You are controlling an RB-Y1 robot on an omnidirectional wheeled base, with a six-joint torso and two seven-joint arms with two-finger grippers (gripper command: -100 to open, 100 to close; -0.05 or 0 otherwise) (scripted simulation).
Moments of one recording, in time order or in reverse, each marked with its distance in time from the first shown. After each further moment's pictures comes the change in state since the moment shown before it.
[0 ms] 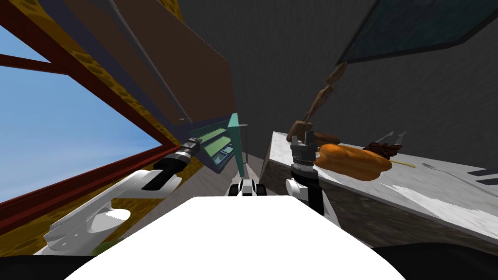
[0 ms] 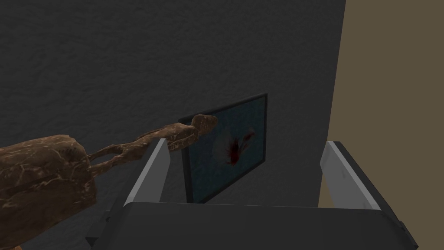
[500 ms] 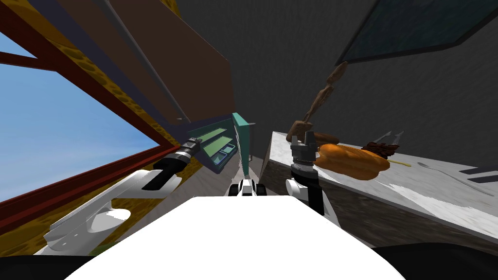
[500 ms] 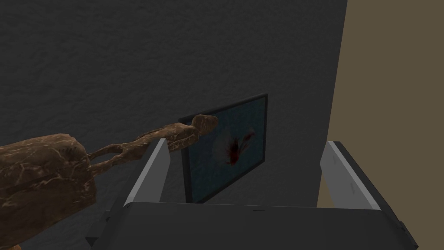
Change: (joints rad) left arm -0.001 0.000 0.000 0.000 -0.001 0.001 0.000; right arm 0.000 0.000 0.000 0.000 0.000 0.000 0.000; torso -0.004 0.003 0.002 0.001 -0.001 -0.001
